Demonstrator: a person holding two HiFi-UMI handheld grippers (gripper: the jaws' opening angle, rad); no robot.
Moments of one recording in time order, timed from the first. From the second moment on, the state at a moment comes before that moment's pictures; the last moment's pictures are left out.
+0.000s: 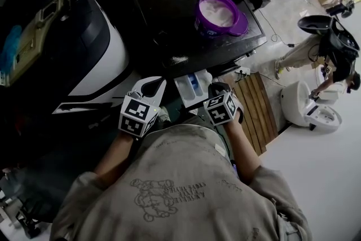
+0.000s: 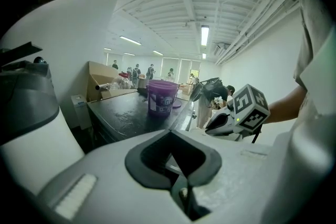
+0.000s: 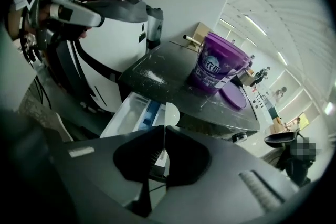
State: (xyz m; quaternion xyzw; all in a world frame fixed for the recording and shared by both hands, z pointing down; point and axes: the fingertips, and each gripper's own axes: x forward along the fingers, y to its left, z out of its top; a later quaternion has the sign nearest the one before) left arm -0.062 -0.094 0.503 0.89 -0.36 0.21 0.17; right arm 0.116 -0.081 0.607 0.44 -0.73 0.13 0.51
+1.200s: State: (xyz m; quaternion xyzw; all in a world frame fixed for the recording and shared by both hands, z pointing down) left arm -0.034 -0.168 0.434 0.88 -0.42 0.18 0.12; right arm 0.118 -0.166 0.469 0.45 -0.83 0.18 0.28
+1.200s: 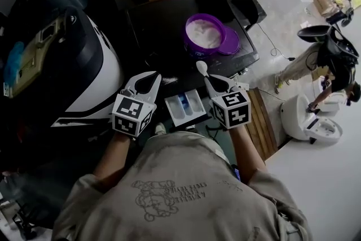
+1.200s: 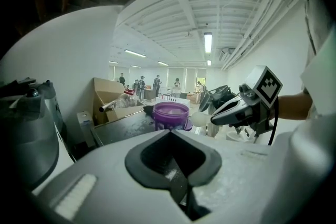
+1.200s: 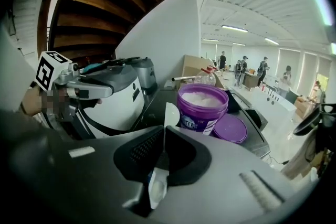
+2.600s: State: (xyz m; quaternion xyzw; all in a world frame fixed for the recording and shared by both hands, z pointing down) left arm -0.028 -0.242 0.360 0.85 -0.50 0.15 0.06; right arm 0.151 -0.281 0.387 0.47 -0.86 0.12 0.16
